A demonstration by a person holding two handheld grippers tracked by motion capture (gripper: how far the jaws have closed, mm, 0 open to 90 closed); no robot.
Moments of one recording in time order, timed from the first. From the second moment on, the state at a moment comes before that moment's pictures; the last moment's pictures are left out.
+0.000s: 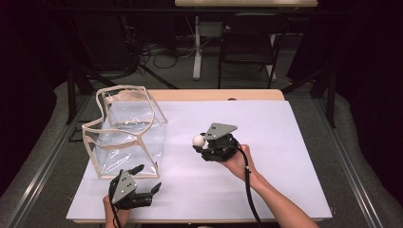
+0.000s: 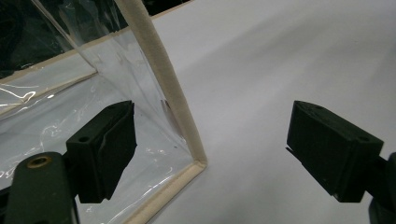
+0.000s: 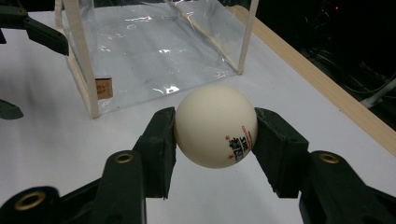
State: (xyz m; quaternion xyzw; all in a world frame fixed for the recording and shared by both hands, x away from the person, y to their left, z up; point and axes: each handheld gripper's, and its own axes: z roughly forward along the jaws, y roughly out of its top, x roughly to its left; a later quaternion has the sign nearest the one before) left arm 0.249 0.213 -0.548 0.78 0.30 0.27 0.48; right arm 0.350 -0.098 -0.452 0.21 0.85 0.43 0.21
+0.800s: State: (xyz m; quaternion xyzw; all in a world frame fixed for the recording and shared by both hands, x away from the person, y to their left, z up) left arm 0.249 0.213 -0.547 0.78 0.29 0.27 0.48; right arm 0.363 -0.098 -0.432 0.21 0.84 0.44 0.23
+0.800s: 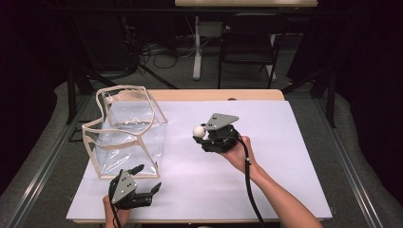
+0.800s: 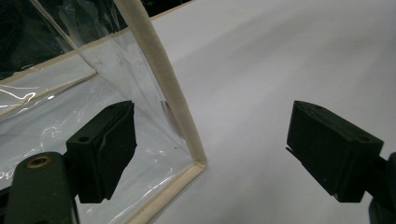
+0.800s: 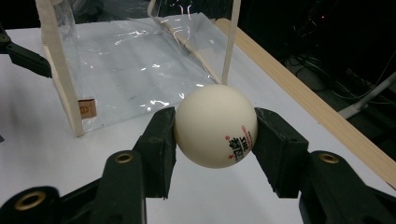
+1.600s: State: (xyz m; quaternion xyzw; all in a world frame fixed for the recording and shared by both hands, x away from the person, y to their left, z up) left arm 0.249 0.213 -0.547 0.78 0.29 0.27 0.48; right arm 0.373 -0.093 -0.420 0.21 0.84 0.44 0.23
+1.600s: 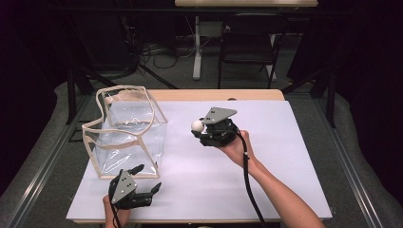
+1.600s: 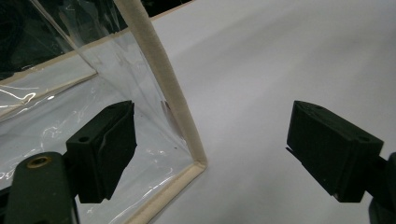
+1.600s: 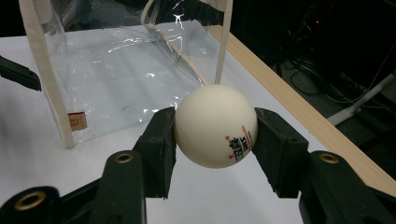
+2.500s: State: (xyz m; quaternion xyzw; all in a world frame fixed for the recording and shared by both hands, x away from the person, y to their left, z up) left arm 0.249 0.213 -0.547 0.78 0.29 0.27 0.48; right arm 0.384 -0.084 -0.407 0.21 0.84 0.44 0.24
